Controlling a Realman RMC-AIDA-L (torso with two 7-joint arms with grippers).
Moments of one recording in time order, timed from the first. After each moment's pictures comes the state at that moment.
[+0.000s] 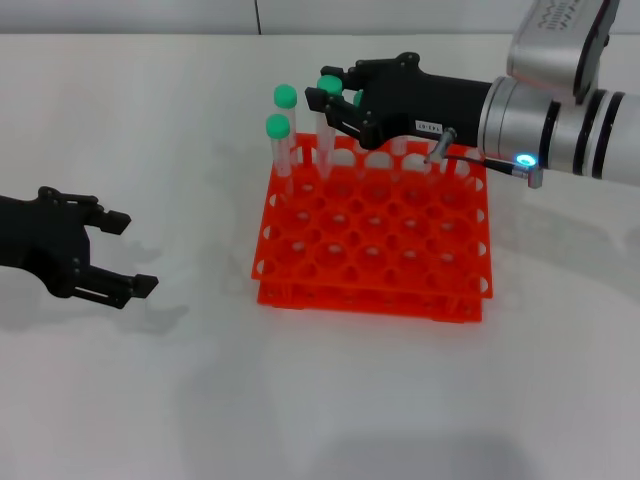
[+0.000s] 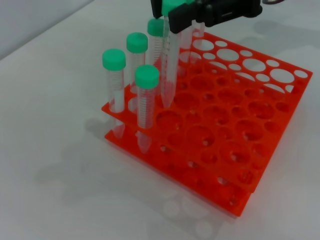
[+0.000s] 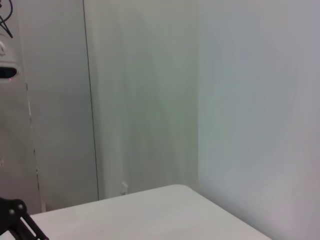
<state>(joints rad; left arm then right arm) -0.41 -2.03 0.89 1.30 2.31 1.75 -1.76 0.68 2.03 -1.70 -0.66 -0.97 -0.84 1.18</state>
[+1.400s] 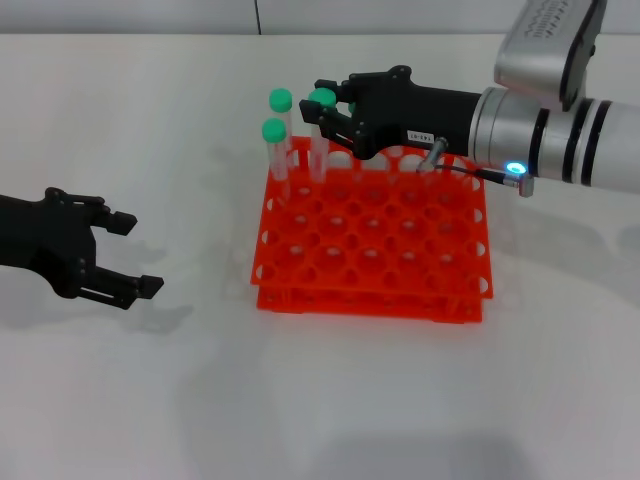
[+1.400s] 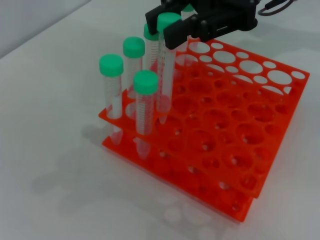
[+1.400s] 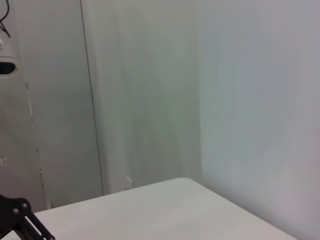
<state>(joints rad) -0.42 -2.03 0.89 1.28 2.31 1.74 -1.75 0.72 2.03 -1.75 -0.60 -0.90 -0.83 1.17</state>
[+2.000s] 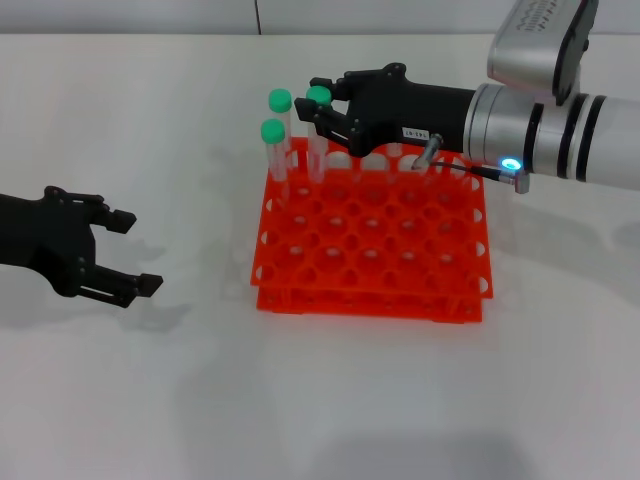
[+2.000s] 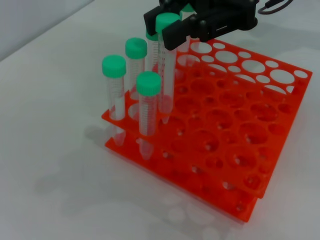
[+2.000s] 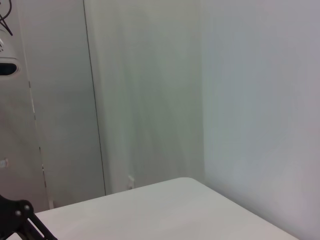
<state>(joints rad) -0.42 -2.03 0.89 1.28 2.31 1.73 -1.74 0.73 2.03 -1.75 -0.60 -0.90 -0.82 1.18</state>
